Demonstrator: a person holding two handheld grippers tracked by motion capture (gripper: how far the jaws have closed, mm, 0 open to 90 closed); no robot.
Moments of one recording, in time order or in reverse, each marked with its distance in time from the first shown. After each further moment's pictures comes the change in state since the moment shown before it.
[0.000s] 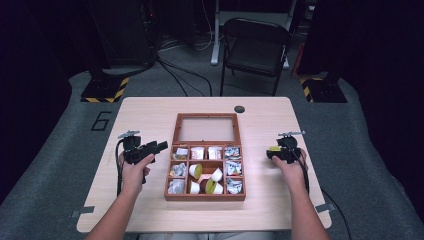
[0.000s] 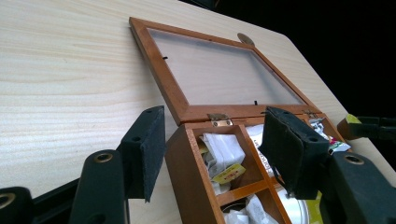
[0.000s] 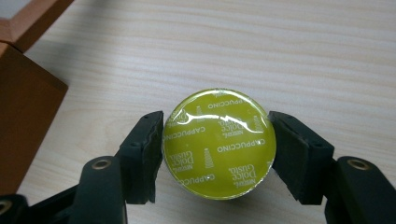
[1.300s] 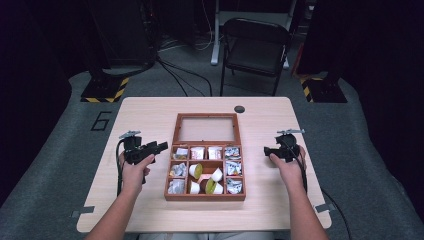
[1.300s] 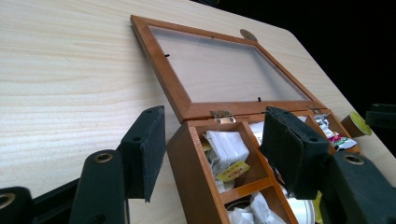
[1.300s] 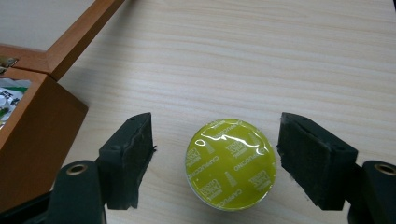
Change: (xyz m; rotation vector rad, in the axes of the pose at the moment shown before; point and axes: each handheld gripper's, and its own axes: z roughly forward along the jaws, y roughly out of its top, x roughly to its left) left arm -0.001 -0.001 0.001 0.008 0.011 0.016; right arm 0.013 0.008 -0.014 -0.071 -0.020 -0.017
